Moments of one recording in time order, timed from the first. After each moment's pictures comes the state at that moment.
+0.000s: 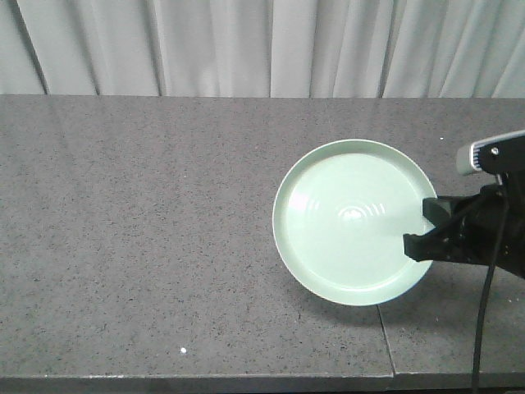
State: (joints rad) left arm -0.01 -0.01 0.03 0.04 0.19 -0.14; right arm 0.24 1.06 -0.66 0.16 0.19 -0.17
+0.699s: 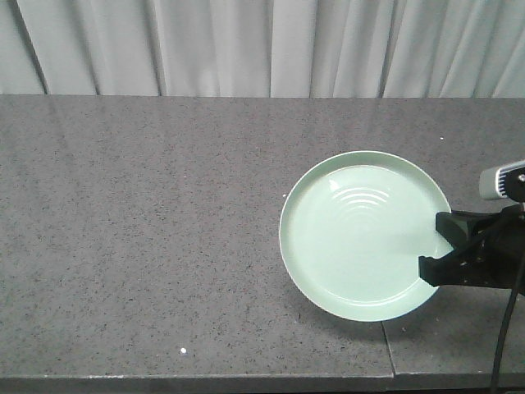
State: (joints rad) left arm -0.01 -0.01 0.03 0.04 0.19 -0.14; right arm 0.24 0.96 -0.58 0.16 0.17 -0.18
